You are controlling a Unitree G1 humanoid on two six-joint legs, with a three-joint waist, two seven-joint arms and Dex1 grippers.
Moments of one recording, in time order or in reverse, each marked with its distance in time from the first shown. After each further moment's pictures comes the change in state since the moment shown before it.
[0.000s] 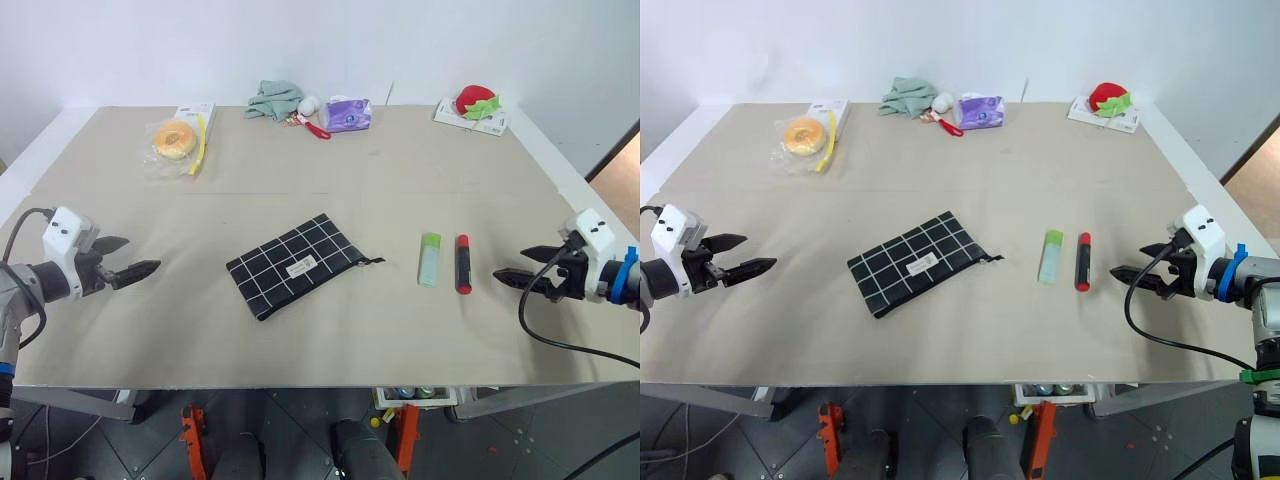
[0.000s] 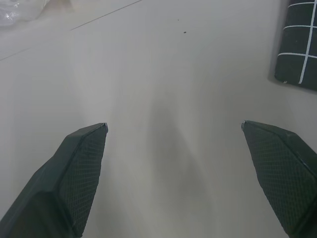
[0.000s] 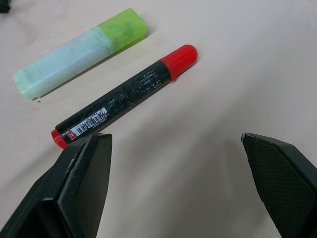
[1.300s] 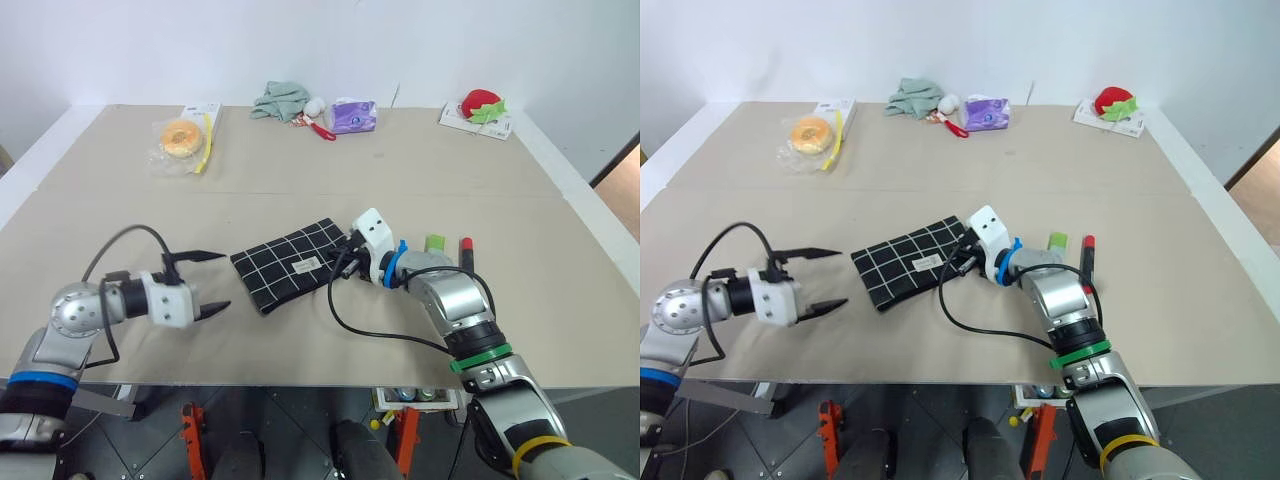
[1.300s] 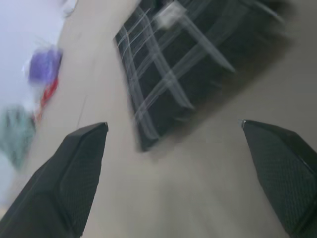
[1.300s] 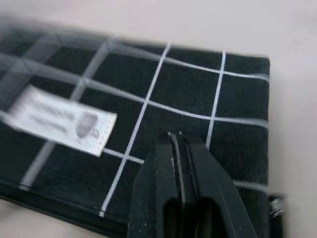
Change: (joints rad) left arm -0.027 -0.130 -0.288 0.082 0.594 -1.321 0.113; right arm -0.174 0.691 0.368 -0.315 -0.119 0.190 -0.536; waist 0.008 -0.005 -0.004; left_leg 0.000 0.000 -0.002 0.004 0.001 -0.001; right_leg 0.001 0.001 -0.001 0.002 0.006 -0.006
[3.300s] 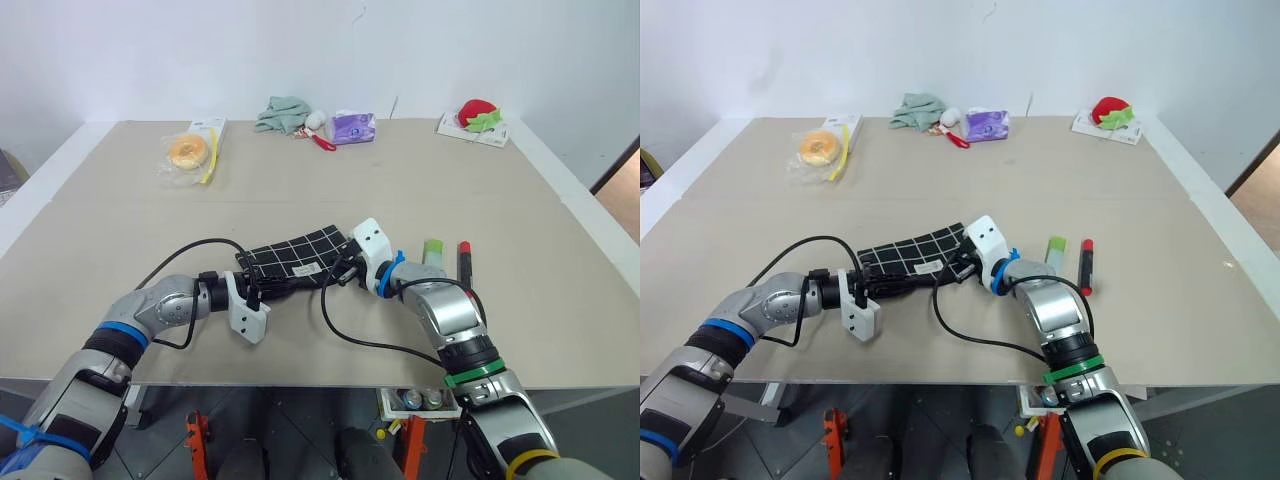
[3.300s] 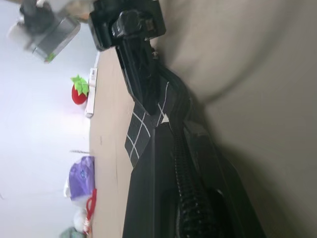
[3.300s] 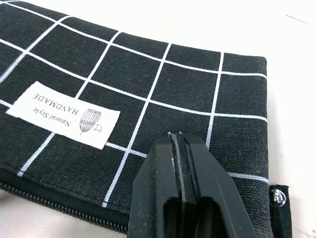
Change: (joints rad) left arm -0.283 -0.157 -0.382 0.252 0.330 -0.114 0.508; right arm 0.102 0.052 -0.079 -0.111 -0.003 0.047 -0.073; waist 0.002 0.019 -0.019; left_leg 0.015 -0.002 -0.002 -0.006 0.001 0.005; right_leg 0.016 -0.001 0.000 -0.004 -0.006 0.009
